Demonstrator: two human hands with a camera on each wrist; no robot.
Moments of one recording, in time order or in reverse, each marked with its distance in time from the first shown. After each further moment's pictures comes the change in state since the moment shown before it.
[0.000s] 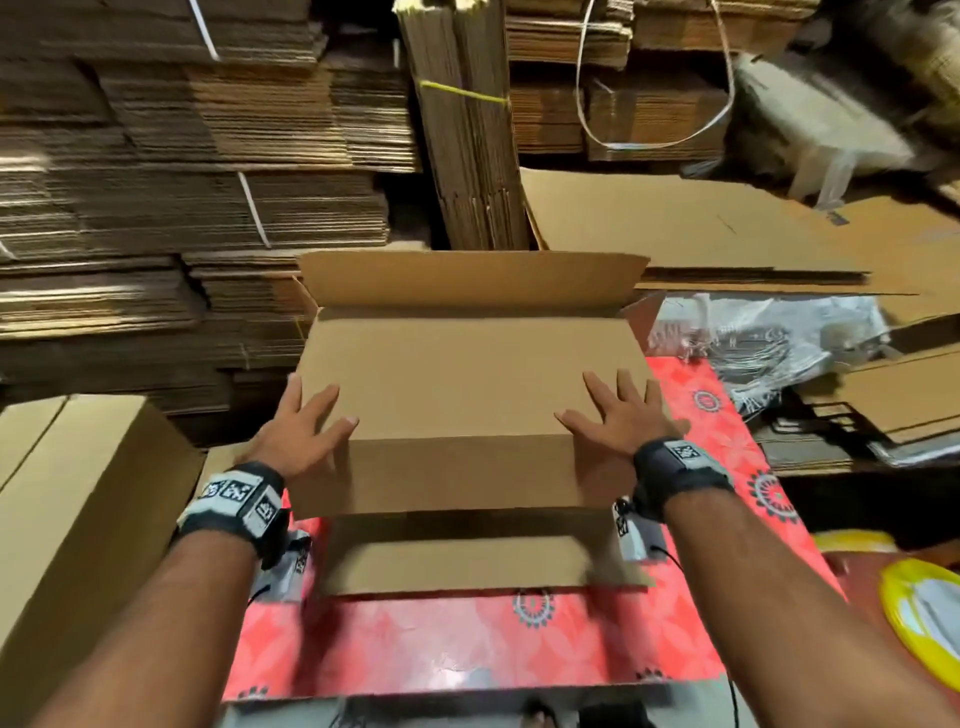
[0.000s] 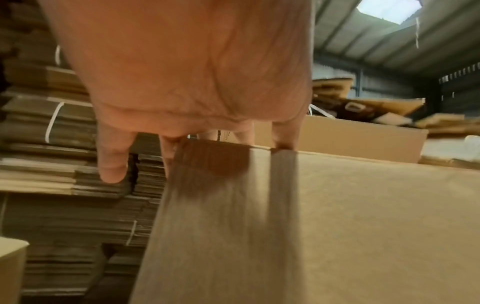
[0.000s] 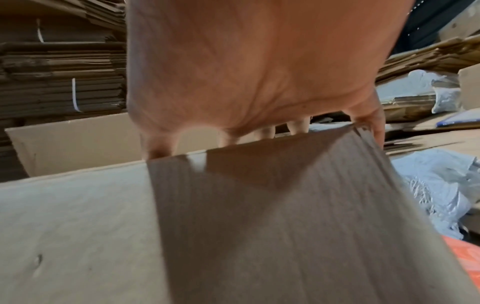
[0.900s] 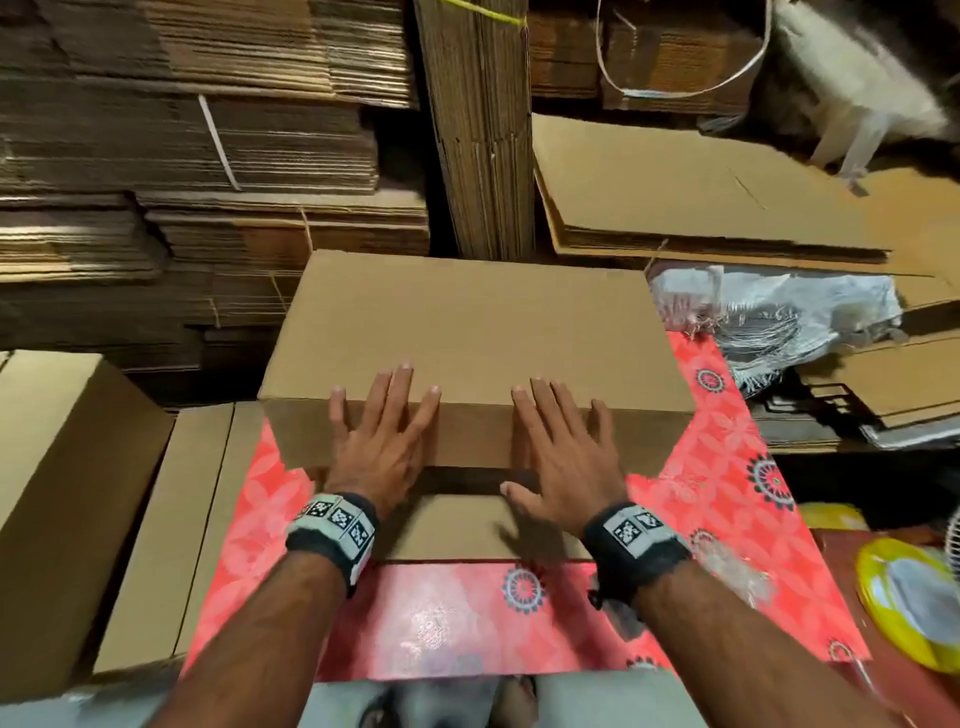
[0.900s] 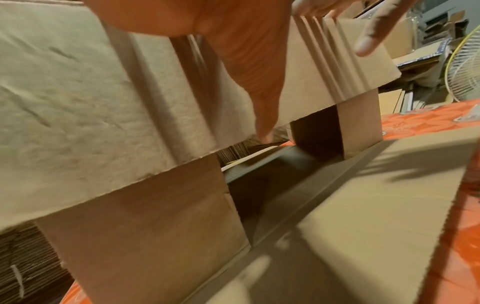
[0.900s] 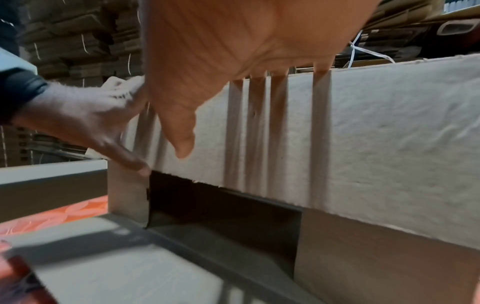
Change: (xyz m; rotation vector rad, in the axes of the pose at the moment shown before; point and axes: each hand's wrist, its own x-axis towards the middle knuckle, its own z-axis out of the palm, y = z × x) left_hand -0.018 0.058 0.112 0.656 0.360 0.498; right_hand -0.027 -0.040 0.088 -0.315 0.440 -0.516
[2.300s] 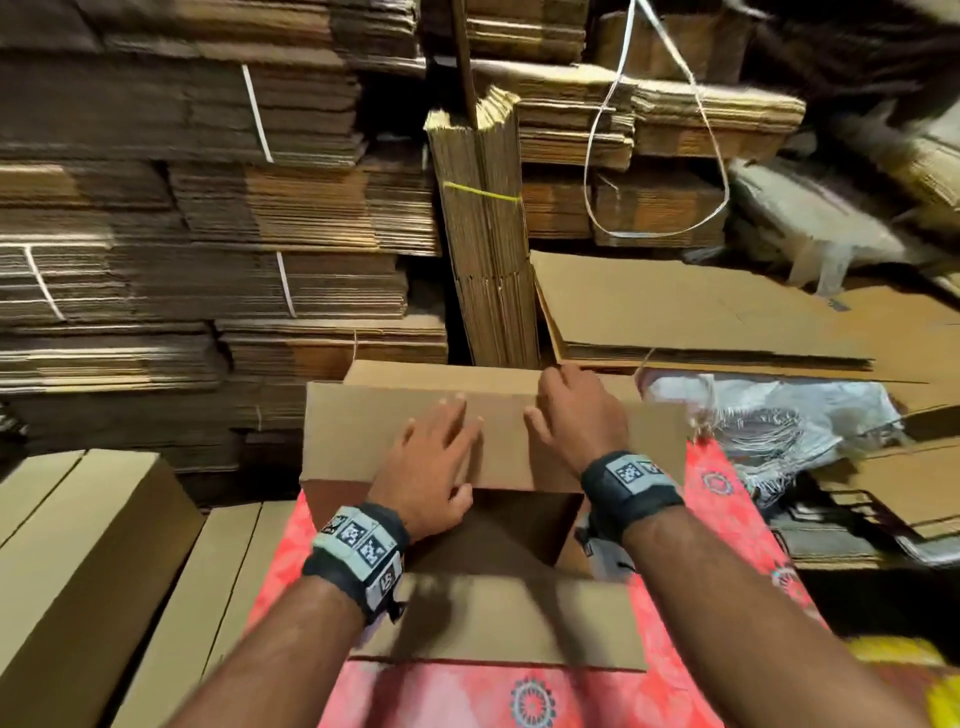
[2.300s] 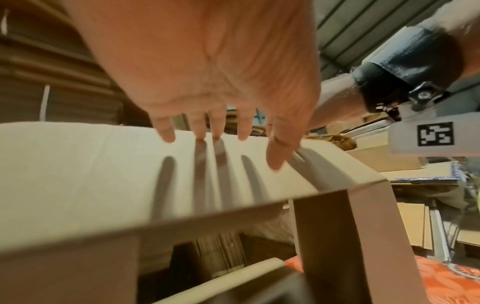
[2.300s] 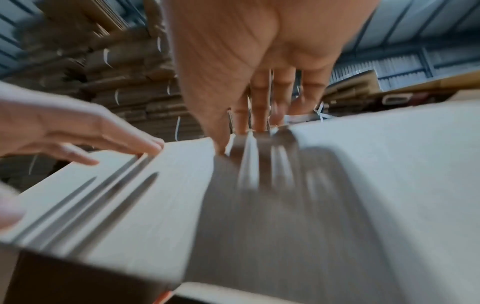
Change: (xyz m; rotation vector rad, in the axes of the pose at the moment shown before) left_hand 0.057 0.014 -0.126 -0.173 -0.079 0.065; right_hand 0.095 0.031 -0.126 0.071 0.250 0.109
